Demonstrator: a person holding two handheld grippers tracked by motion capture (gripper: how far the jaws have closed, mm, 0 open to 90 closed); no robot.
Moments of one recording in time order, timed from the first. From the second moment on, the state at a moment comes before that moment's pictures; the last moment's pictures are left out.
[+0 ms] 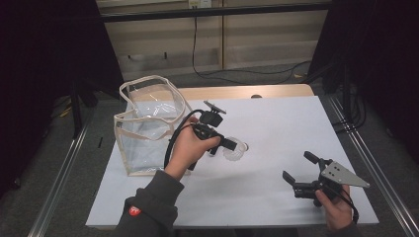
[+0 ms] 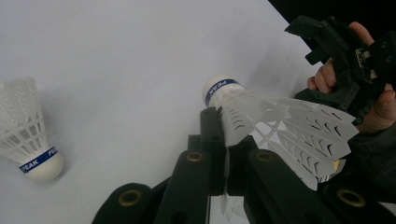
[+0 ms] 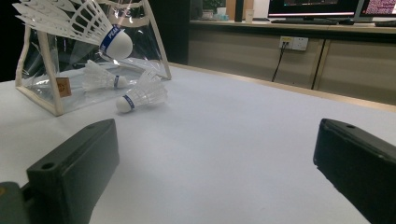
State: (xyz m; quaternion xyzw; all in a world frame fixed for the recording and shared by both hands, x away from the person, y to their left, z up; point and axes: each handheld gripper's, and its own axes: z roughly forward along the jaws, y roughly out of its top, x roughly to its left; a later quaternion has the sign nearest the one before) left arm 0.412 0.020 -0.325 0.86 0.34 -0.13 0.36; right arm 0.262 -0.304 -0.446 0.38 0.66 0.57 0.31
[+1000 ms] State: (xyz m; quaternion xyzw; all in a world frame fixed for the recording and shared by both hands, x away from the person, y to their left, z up) left arm 0.412 0.032 -0.306 0.86 0.34 -0.12 0.36; right arm 0.264 -0.302 -0.447 0.38 0.66 0.57 0.31
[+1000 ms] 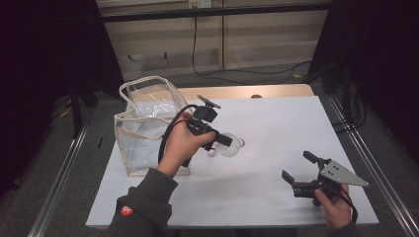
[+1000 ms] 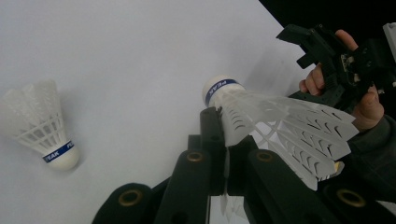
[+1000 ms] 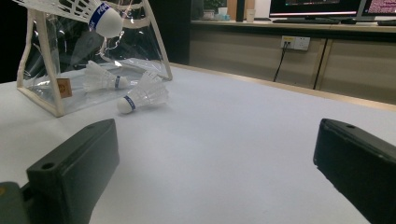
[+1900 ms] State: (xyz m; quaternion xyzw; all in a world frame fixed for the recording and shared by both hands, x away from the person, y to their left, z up) left arm 0.415 0.047 -0.284 0.86 0.35 -0.12 0.35; right arm 0.266 -0.299 -0.446 0.37 0.66 0.57 0.30
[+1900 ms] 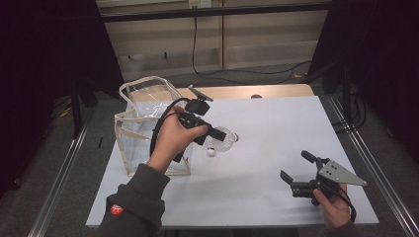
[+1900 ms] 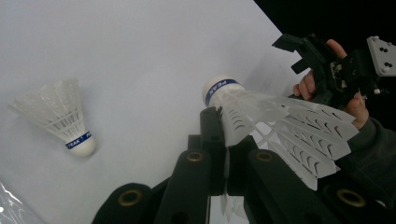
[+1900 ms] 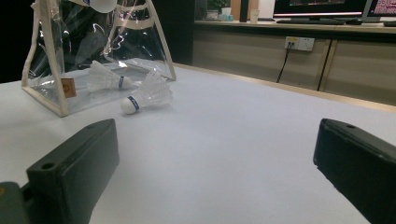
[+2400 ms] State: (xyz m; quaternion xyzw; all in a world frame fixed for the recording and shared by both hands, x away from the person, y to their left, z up) left arm 0.418 0.053 -0.275 0.85 0.36 -0.13 0.35; right arm 0.265 -0.298 -0.446 0.37 0.66 0.58 0.30
